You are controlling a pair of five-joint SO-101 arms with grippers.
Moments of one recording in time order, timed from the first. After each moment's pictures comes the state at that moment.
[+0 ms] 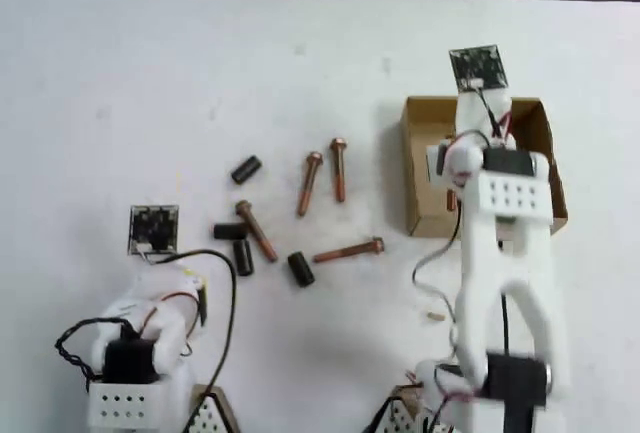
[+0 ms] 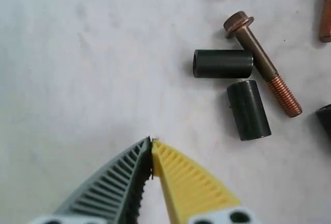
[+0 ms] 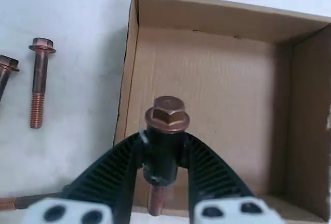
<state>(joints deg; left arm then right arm) -5.7 -104.1 97.1 72.0 6.1 3.3 -15.0 26.0 55.9 15.5</state>
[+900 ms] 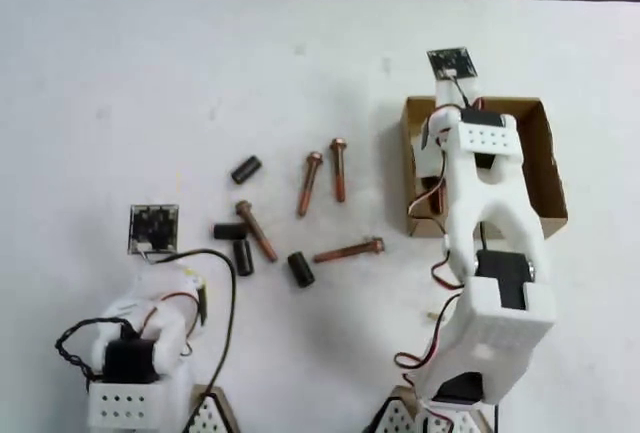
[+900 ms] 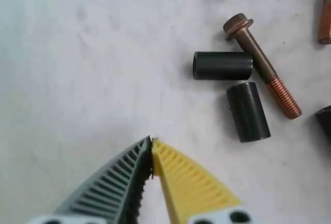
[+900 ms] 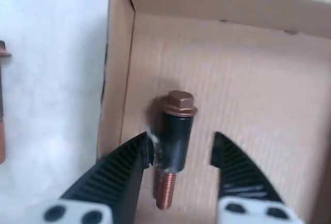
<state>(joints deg) -5.7 -104.1 97.1 71.5 6.1 2.2 16.7 6.7 55.9 15.5</state>
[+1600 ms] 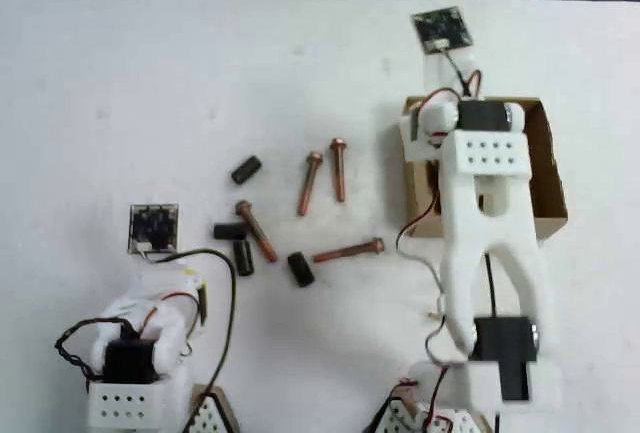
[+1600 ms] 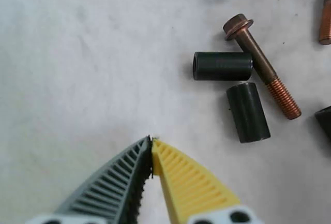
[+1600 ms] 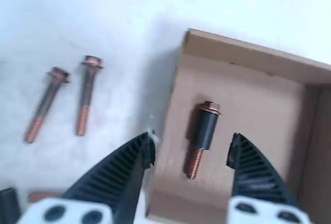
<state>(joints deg) -5.7 -104.1 97.1 71.3 6.1 -4.0 -5.2 6.3 67.7 15.5</state>
